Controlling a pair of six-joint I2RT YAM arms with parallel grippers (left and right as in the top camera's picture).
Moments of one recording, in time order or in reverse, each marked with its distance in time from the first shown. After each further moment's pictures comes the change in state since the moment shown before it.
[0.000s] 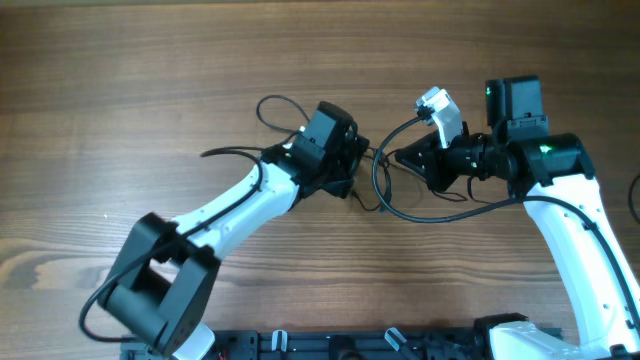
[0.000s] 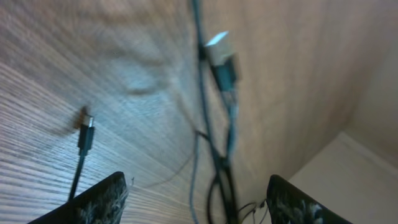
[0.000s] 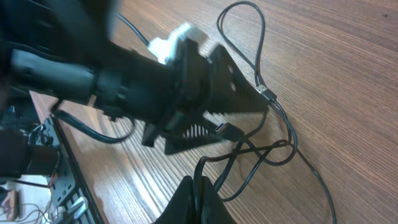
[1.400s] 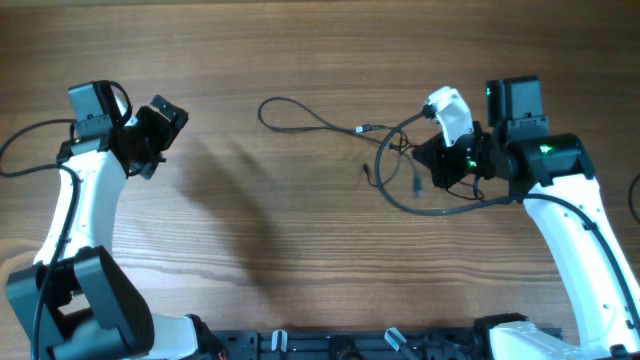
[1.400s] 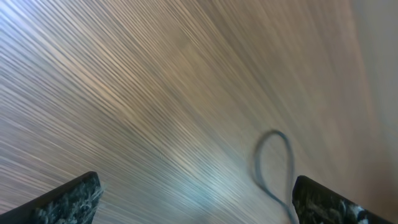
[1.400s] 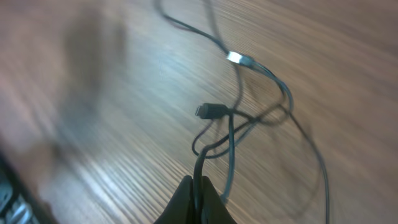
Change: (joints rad) left arm 0.923 -0.140 0.000 -0.264 0.122 1.062; right arm 0.000 0.000 0.000 -0.010 0.190 -0.032
